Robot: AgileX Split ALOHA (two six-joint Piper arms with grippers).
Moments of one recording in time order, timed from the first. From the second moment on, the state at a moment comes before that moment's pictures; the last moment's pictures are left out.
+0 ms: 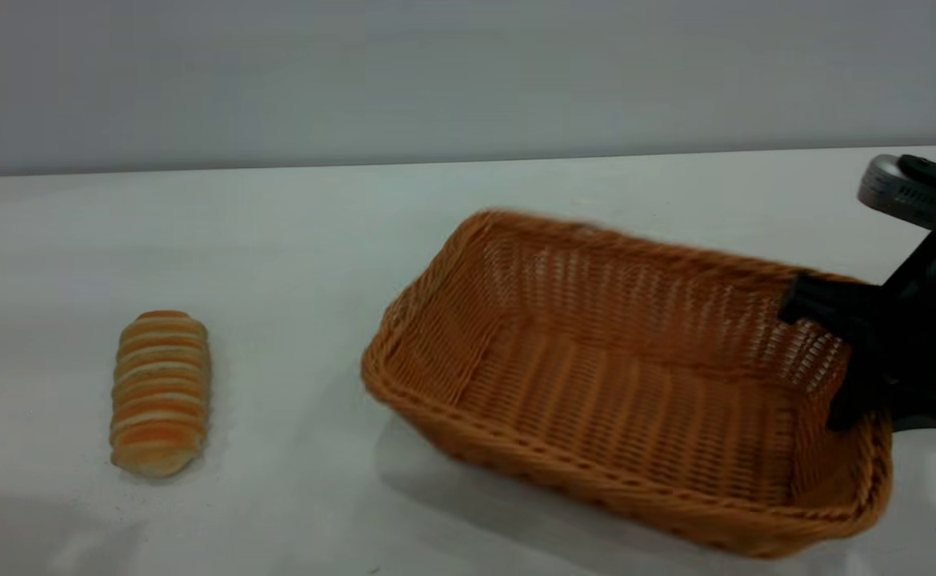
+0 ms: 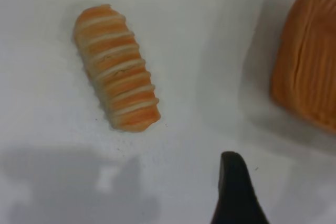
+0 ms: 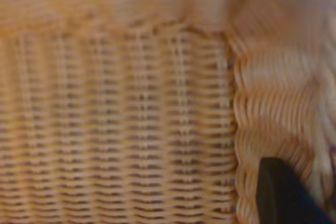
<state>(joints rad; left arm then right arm) -0.07 1.05 -0.62 -0.46 0.51 0.21 0.28 1.86 -0.65 0.20 0.06 0.56</state>
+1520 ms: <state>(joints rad) -0.07 1.29 -0.66 -0.51 0.40 0.22 0.37 1.91 -1.00 0.76 0.41 -0.70</state>
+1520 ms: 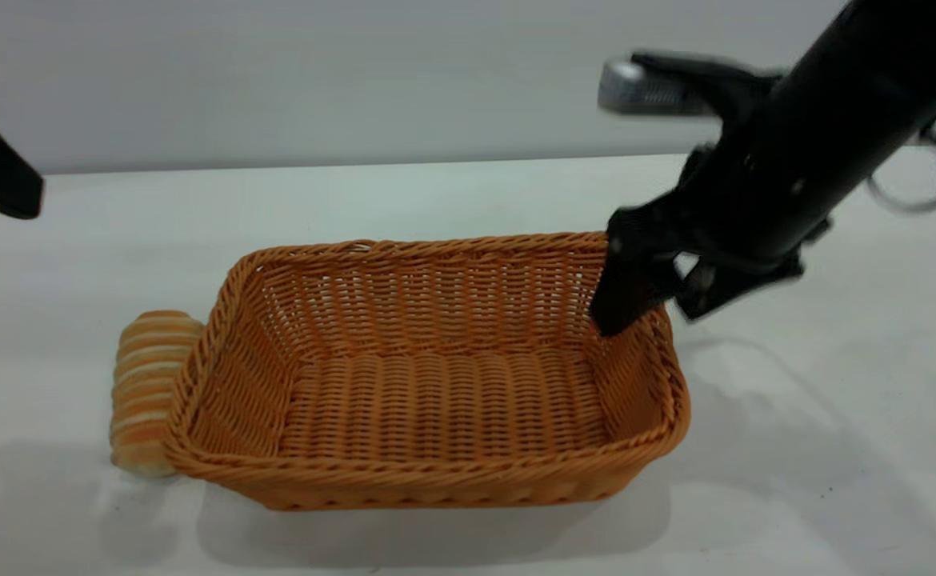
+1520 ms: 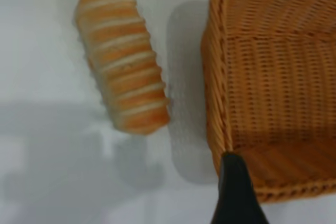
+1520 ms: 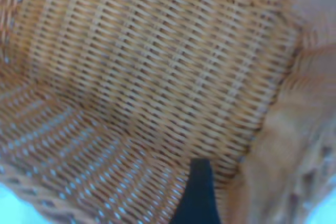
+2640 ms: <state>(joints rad) -0.07 1.88 -0.94 -0.45 0.33 0.22 0.37 0.85 -0.67 0.56 0.63 -0.57</state>
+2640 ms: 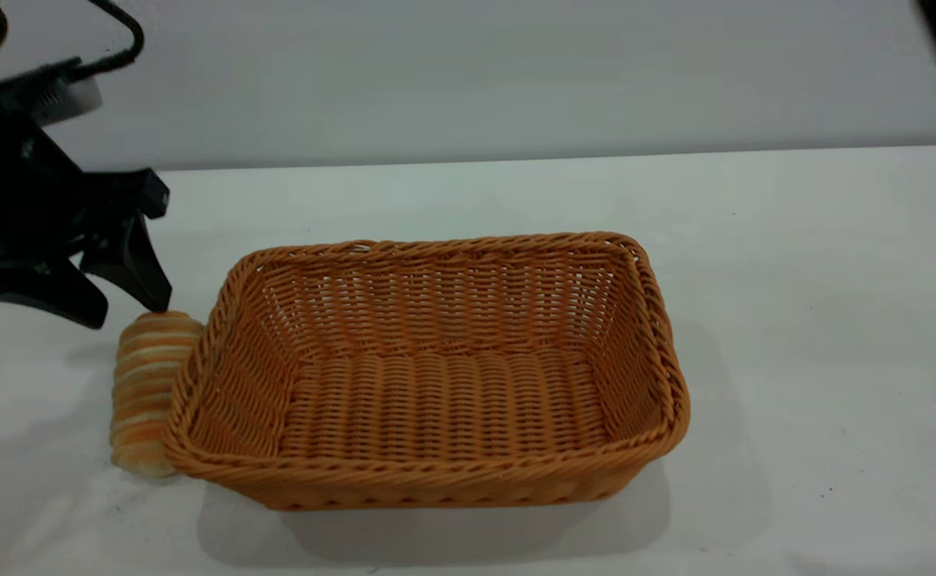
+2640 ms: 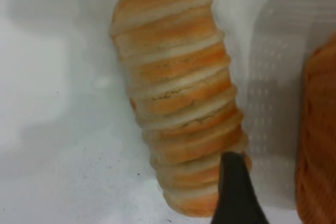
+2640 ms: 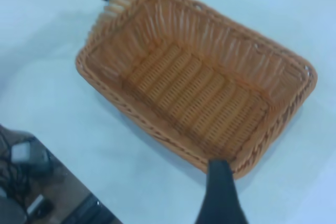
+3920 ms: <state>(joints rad) -0.06 2.14 -1.00 -0.49 0.18 0.19 0.37 0.79 -0.67 0.54 0.70 -0.53</state>
